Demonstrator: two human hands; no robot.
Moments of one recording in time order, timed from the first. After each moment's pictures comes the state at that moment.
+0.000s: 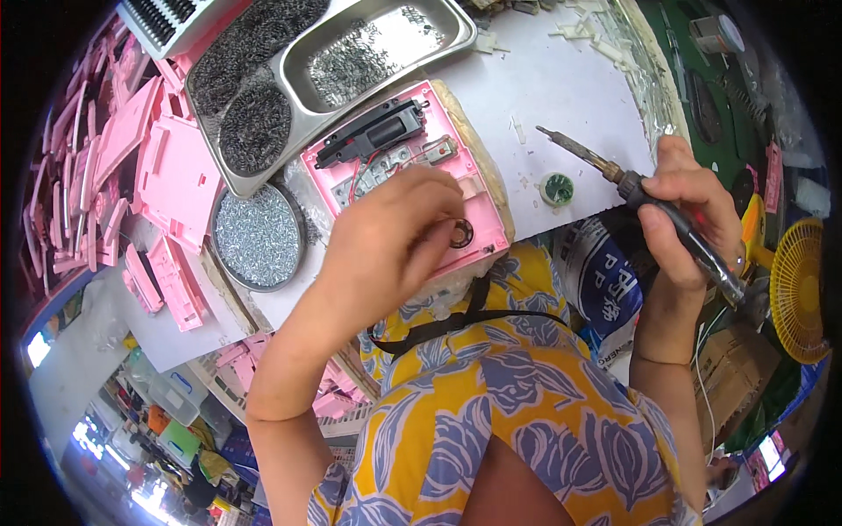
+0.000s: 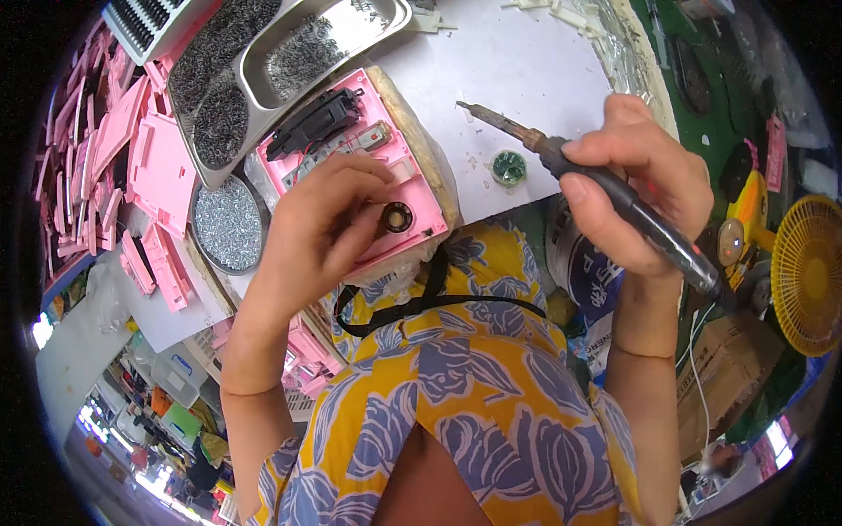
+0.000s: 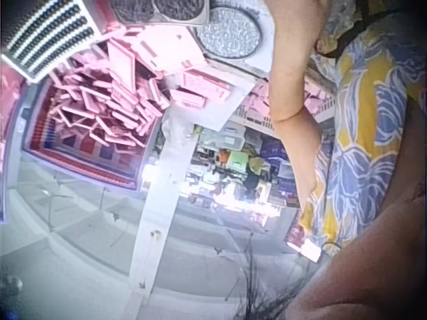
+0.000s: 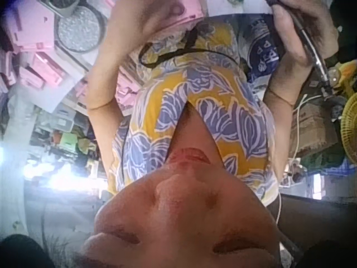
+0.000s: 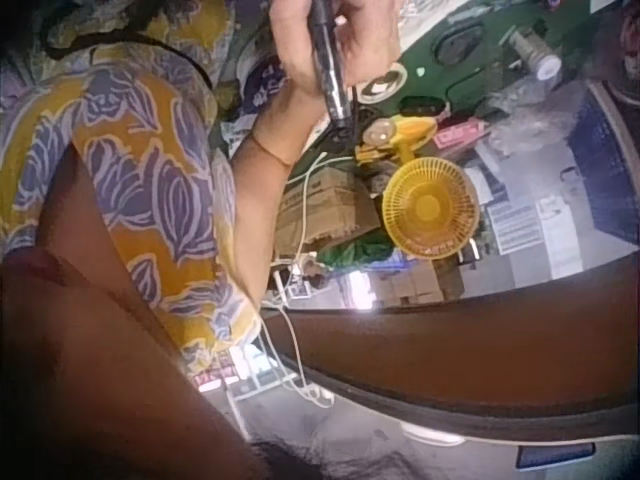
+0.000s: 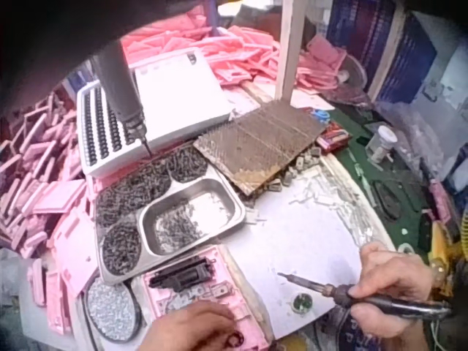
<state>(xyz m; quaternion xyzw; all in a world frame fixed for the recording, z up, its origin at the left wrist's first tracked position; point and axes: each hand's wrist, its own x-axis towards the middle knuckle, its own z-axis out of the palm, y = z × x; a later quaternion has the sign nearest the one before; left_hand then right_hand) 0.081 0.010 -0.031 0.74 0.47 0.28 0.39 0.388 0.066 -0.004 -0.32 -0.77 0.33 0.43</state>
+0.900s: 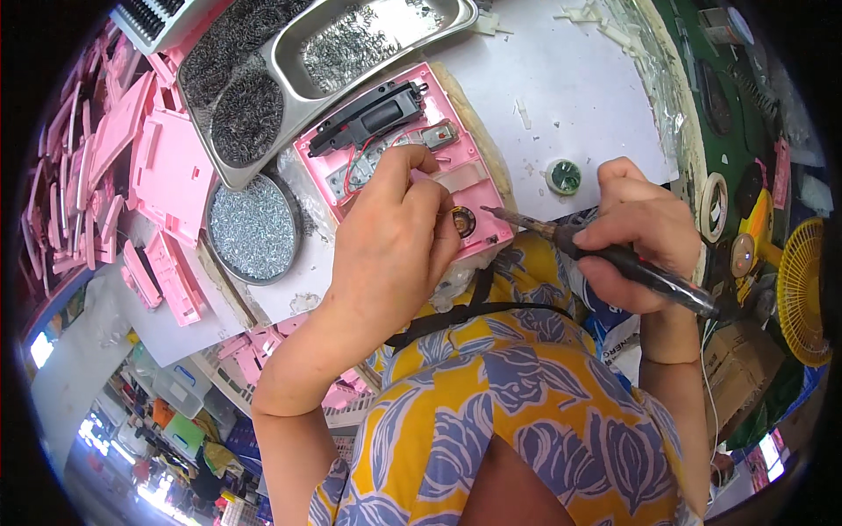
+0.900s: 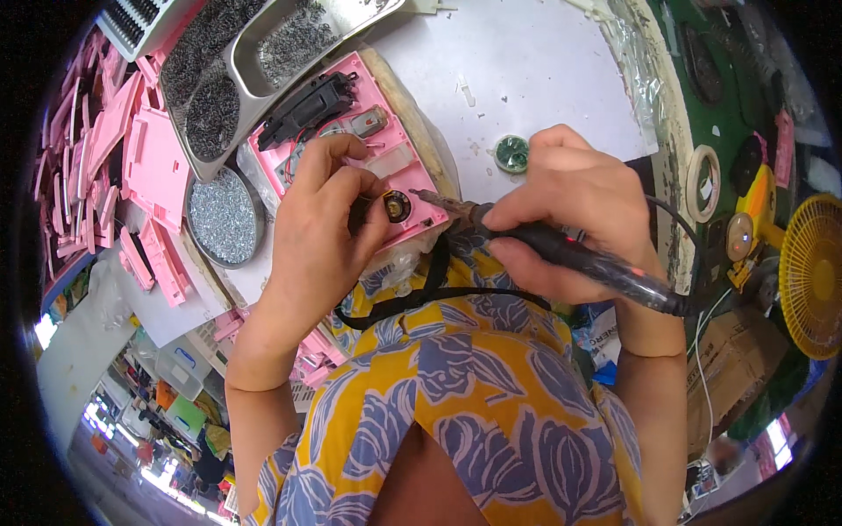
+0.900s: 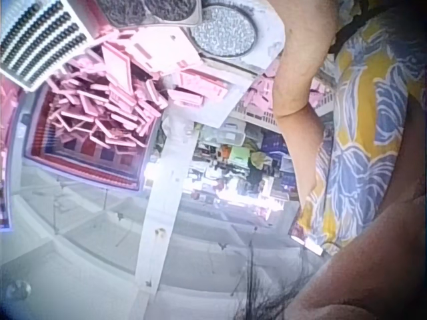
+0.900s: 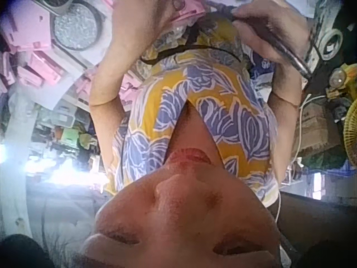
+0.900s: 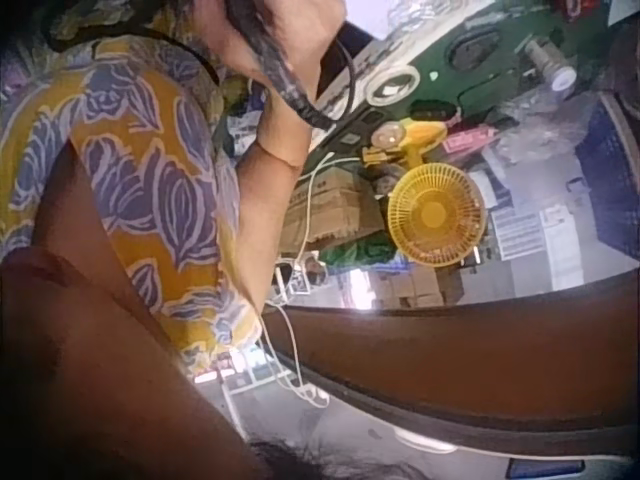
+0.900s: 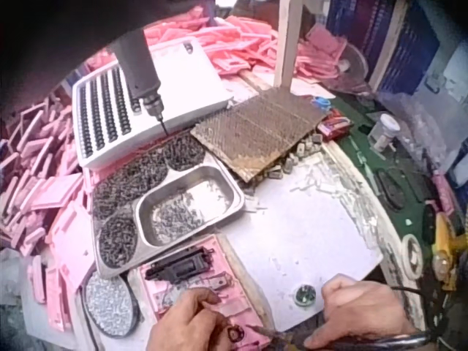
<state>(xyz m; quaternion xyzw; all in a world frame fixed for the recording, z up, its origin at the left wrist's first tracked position) 0.096 -0.006 -0.035 0.75 0.56 0.23 0.28 0.359 0.044 -0.018 -0.27 -0.79 0.42 0.36</state>
